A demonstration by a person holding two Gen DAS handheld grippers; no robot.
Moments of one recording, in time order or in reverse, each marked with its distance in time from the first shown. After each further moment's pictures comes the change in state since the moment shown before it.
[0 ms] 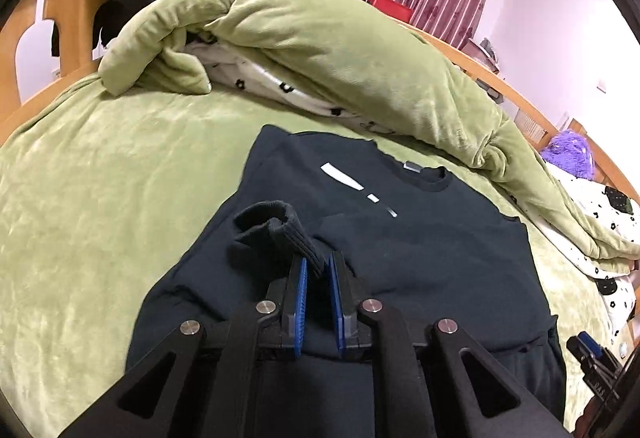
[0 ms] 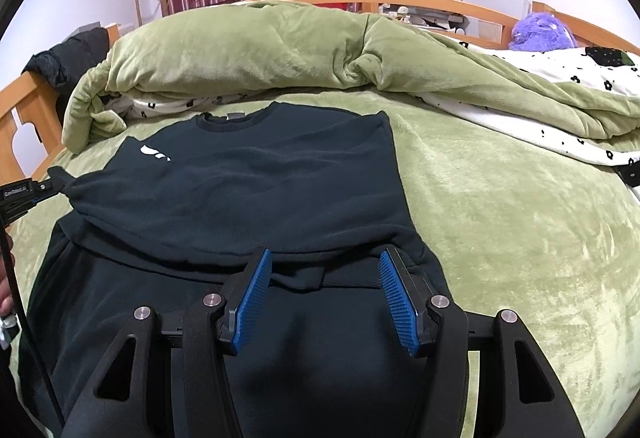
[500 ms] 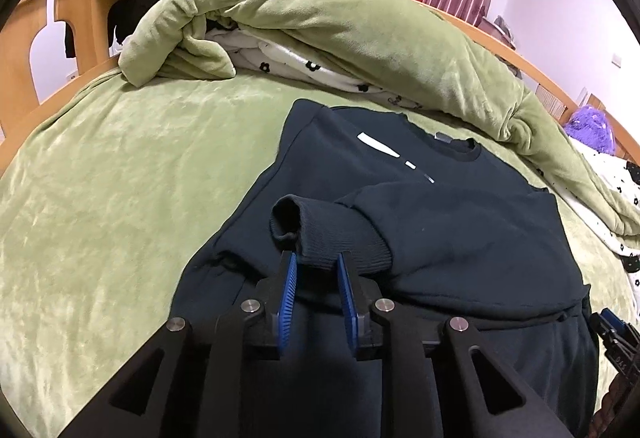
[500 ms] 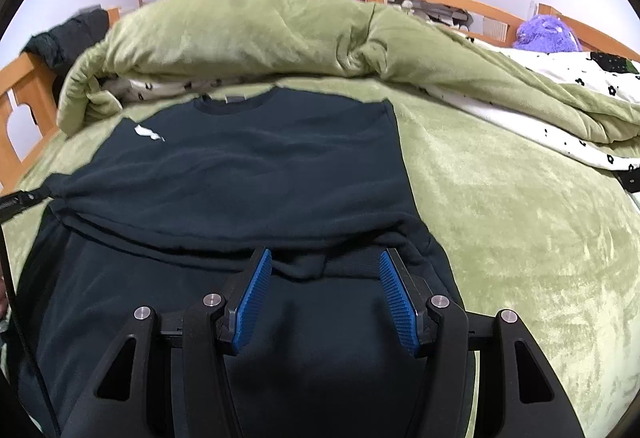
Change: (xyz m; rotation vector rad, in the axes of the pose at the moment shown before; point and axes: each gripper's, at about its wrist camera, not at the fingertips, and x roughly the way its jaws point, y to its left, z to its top) left arm -0.003 0.015 -0.022 0.058 0.045 0.102; right arm 0.018 0.005 -0.011 -0.038 0.074 -0.038
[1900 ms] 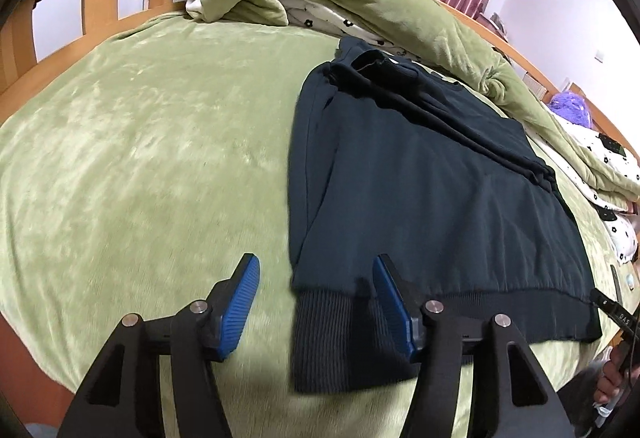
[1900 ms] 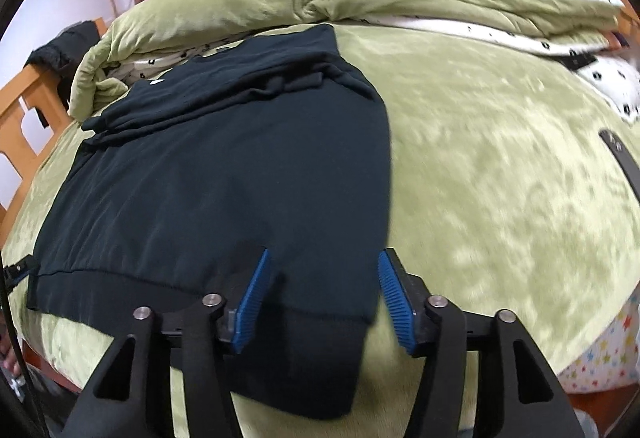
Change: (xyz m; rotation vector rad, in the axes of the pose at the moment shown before) left arm -0.132 0.094 -0.189 -0.051 0.047 -0.051; right arm -0.123 -0.038 -0.181 0.190 0.052 0.026
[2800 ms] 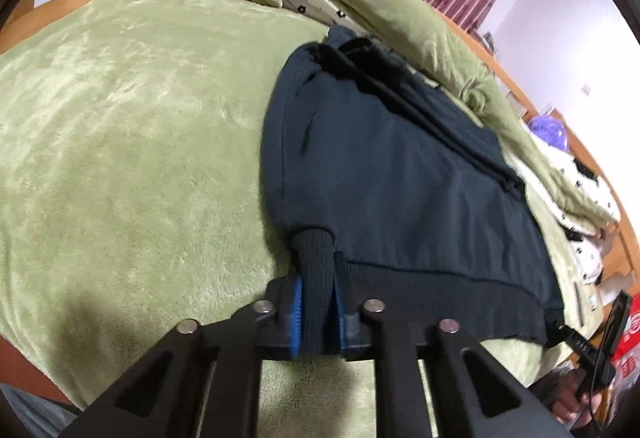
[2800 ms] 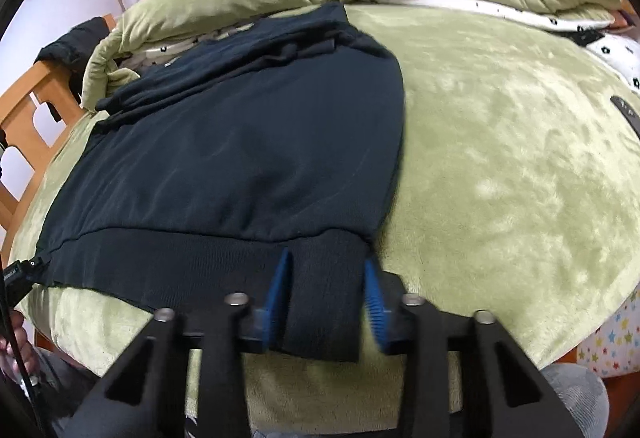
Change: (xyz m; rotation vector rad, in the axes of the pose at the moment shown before) left arm 0.003 0.002 -0.018 -0.125 0.019 -0.157; right arm 0.001 0.006 -0.027 0.002 0.019 0.088
